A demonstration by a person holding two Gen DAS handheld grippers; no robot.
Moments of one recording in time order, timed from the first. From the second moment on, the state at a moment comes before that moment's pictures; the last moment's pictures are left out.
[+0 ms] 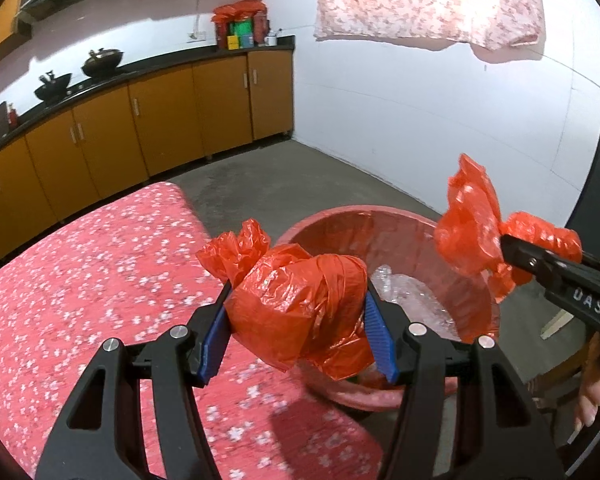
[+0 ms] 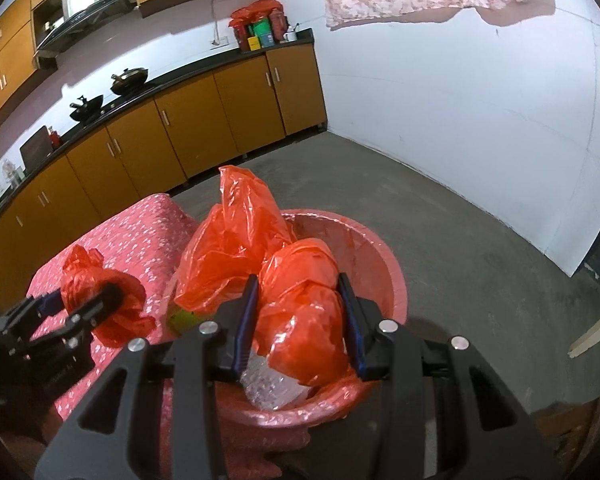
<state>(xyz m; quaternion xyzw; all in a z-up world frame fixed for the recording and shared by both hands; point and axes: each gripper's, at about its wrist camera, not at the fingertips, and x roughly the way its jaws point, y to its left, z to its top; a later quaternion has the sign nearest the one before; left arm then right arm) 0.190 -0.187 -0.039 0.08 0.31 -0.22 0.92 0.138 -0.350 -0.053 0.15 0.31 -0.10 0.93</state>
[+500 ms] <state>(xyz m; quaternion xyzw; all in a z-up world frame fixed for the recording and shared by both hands) 0.214 -0.229 -0.065 0.09 0.33 -0.25 0.90 0.176 -0.386 -0.057 0.20 0.29 -0.12 0.93</state>
